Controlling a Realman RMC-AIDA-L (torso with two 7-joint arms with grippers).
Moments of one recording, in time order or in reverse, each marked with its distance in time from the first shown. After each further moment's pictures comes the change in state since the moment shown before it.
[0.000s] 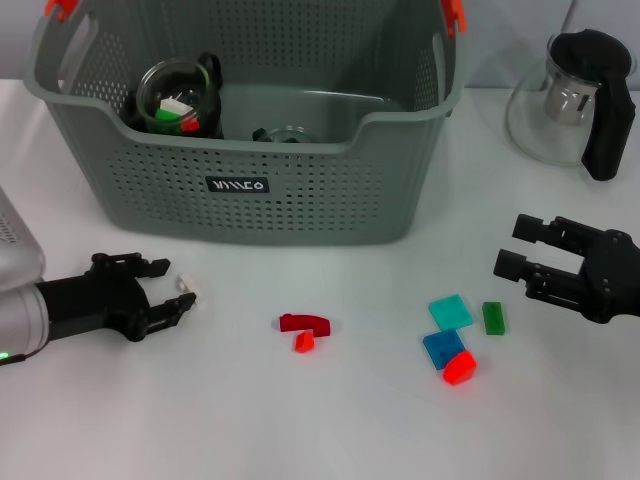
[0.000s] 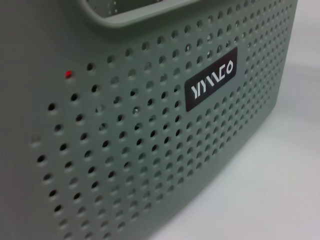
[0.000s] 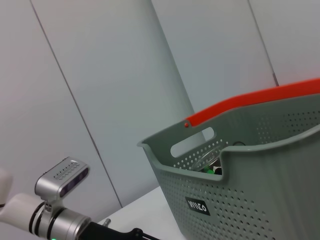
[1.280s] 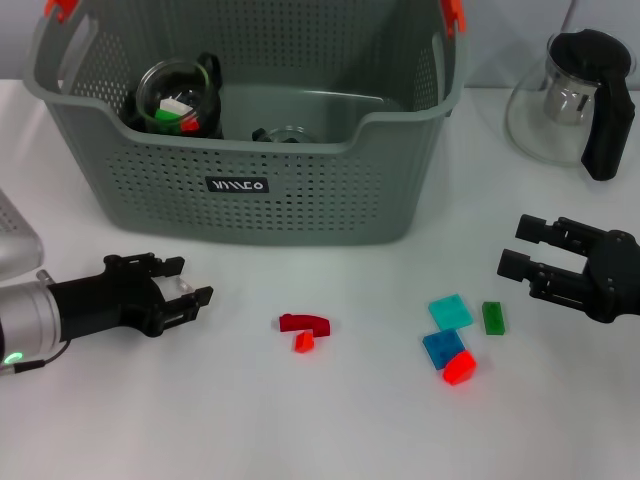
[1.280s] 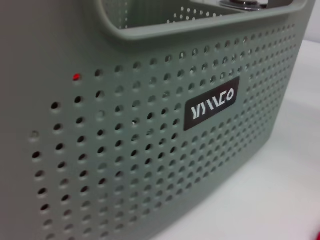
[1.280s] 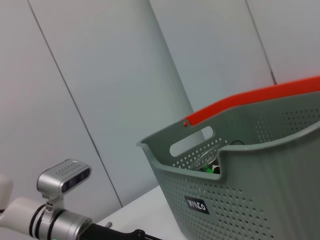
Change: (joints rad) left arm 0.011 -0.006 0.014 -0.021 -0.066 0.026 -0.099; right arm -0.001 -0.006 0.000 -0.001 -0.001 -0.003 0.015
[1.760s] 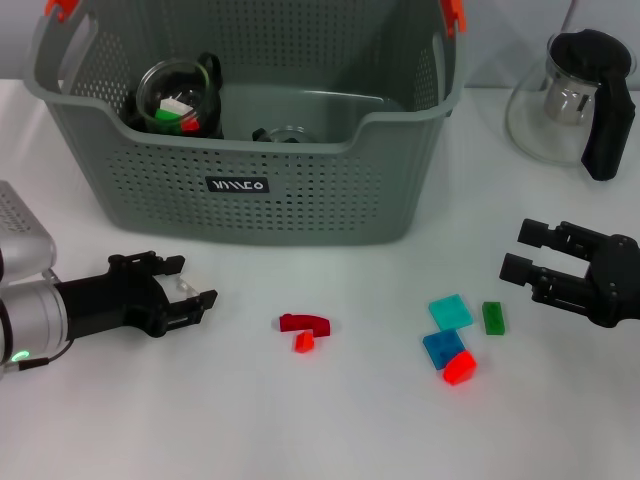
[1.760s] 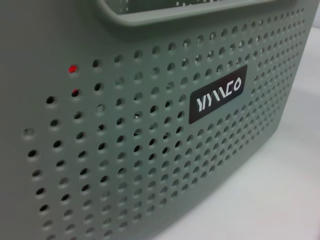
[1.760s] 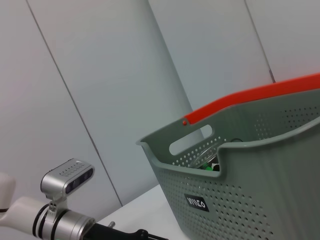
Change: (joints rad) left arm -0.011 0.000 0.023 -0.017 0.002 -0.045 0.014; right arm -0.009 0.000 0.000 0.000 -0.001 -0.003 0.000
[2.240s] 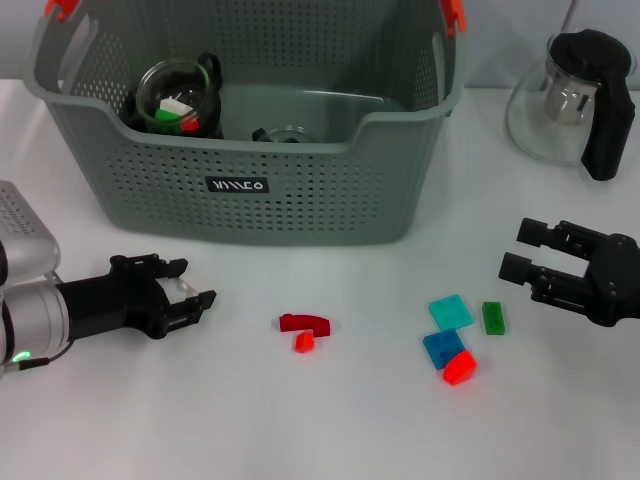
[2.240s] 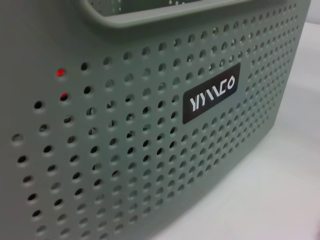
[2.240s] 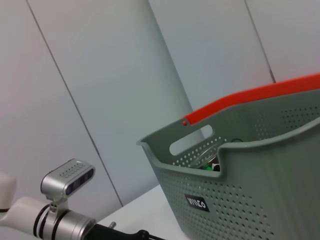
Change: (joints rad) left arm -0.002 0.000 0.005 -0.001 0.007 -0.004 0.014; right arm 0.002 0.000 0.000 0.001 0.000 0.000 0.000
